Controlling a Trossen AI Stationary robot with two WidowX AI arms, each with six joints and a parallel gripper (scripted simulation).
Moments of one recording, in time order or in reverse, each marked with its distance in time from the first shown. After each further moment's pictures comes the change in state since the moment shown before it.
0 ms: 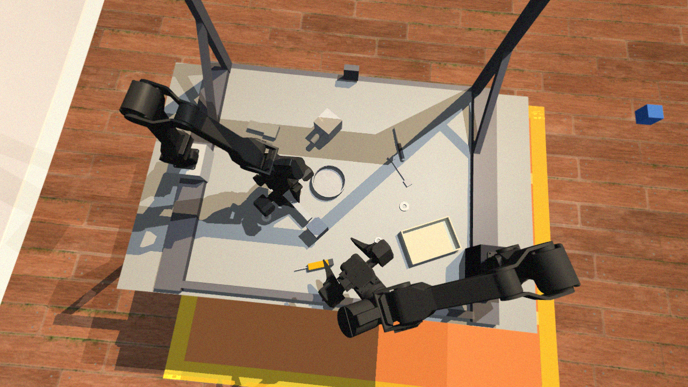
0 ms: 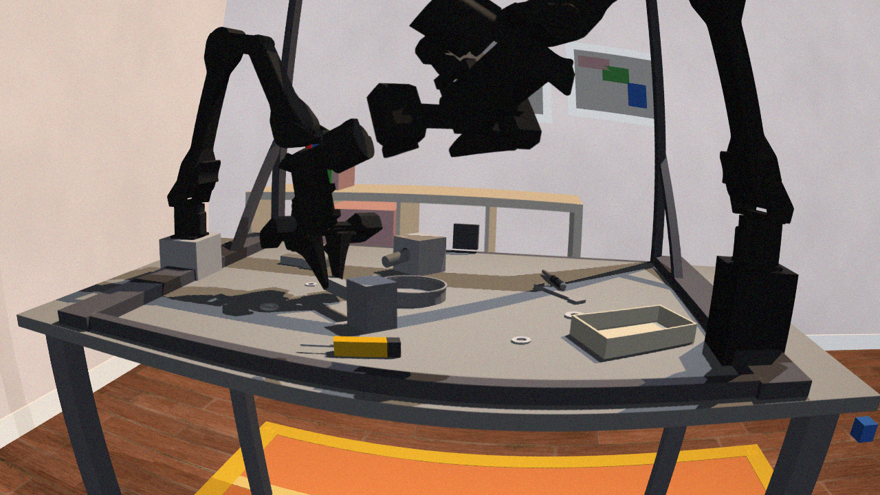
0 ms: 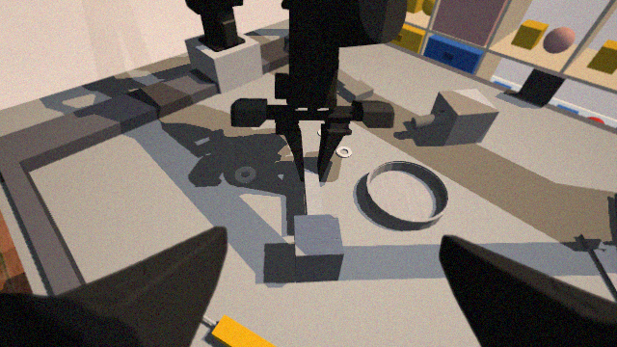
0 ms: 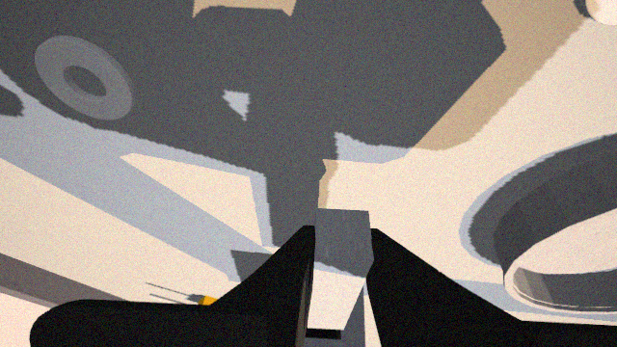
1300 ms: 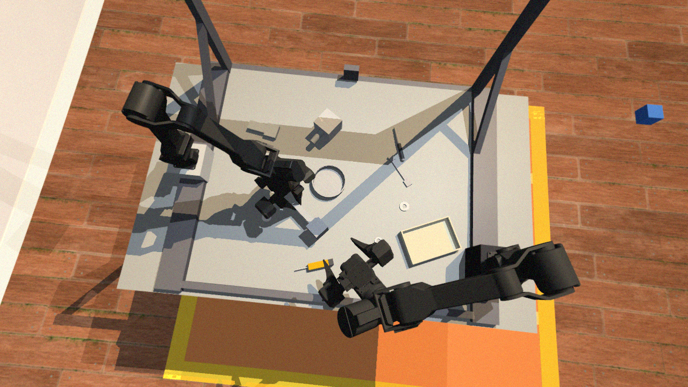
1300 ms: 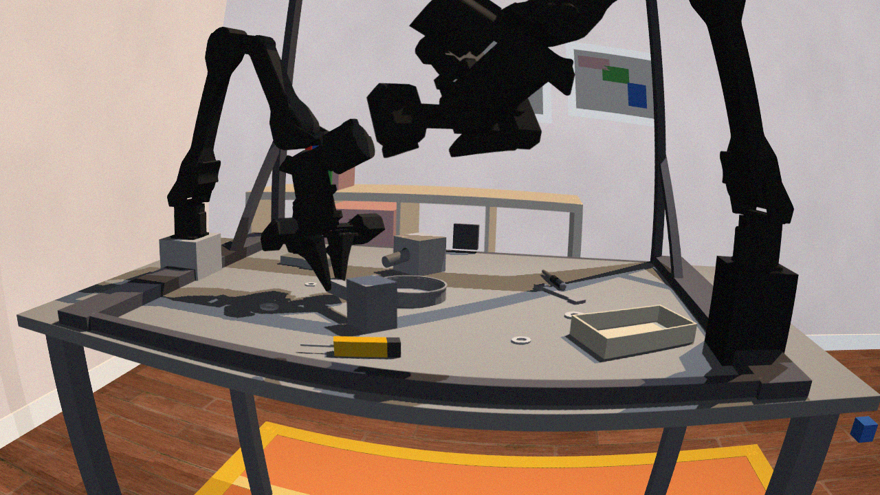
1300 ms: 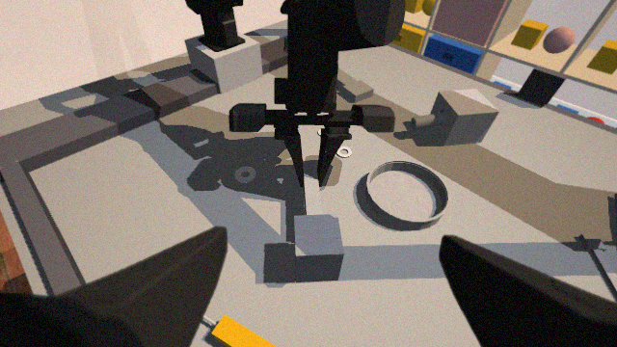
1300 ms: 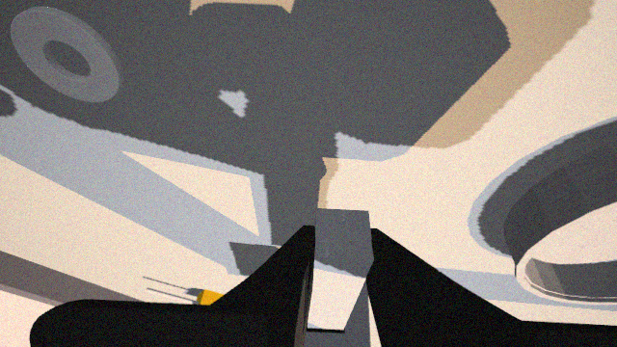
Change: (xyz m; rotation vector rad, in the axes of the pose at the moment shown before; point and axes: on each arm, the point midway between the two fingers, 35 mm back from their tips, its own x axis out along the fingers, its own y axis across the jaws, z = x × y) left arm 0.000 0.000 0.000 0.000 0.000 0.000; right arm 0.005 0.001 -0.007 0.007 0.020 -0.005
